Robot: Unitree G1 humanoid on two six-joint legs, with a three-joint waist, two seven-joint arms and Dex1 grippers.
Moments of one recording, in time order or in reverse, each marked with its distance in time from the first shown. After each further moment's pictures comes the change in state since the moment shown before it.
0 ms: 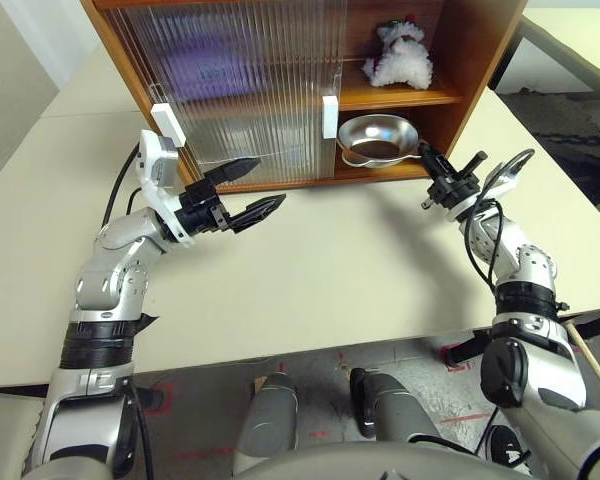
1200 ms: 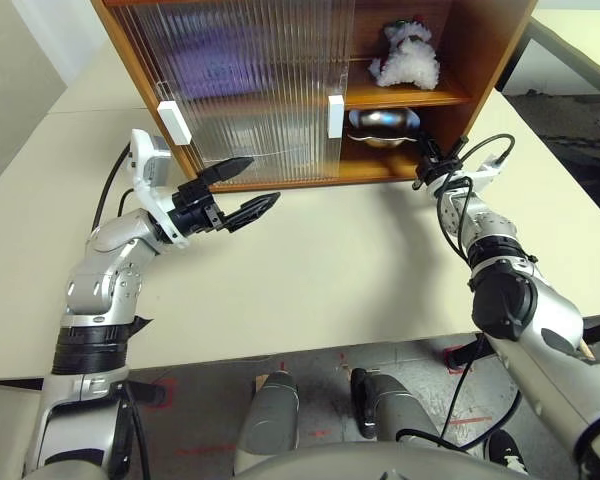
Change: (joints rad) left arm 0.025 0.028 0.026 -0.037 -0.015 0.026 0.016; right arm -0.324 0.008 -0.218 0.565 -0.415 -0.366 0.272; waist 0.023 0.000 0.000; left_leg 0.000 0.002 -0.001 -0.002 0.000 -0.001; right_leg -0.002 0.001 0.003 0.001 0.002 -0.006
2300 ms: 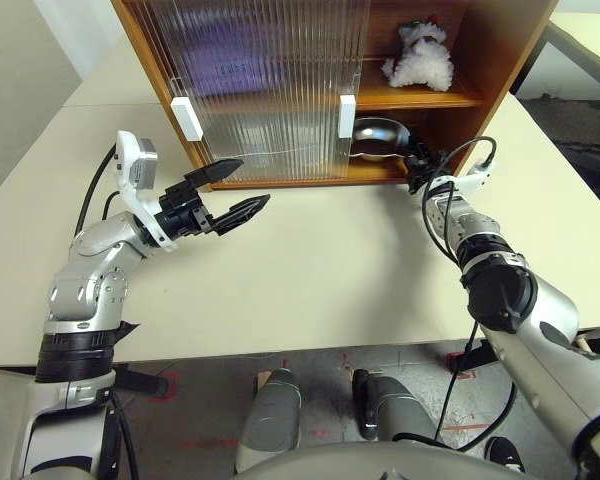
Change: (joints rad) left arm 0.018 0.027 0.019 -0.006 -0.008 0.004 -0.004; right arm -0.036 0.023 -0.055 0.091 -0.205 -0.121 0.017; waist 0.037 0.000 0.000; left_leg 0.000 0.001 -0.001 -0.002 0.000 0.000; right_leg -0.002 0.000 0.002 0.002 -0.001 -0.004
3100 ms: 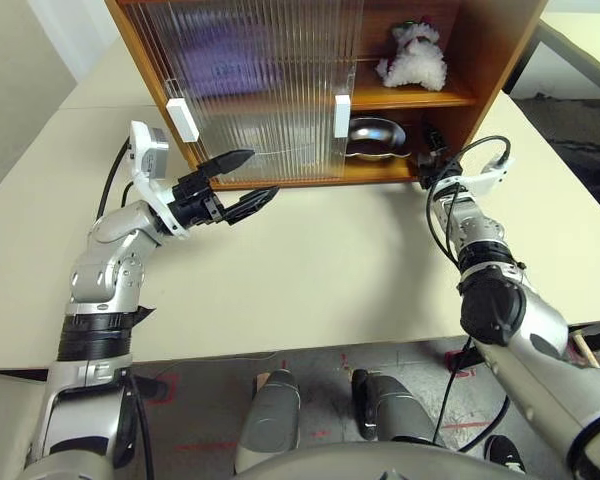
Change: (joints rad) left arm -0.090 -0.058 -0.039 0.096 0.028 -0.043 -0.035; right arm 0.134 0.091 0.036 -0.363 -0.042 0.028 -0.031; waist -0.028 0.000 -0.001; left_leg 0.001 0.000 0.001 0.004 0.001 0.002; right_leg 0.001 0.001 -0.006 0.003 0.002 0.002
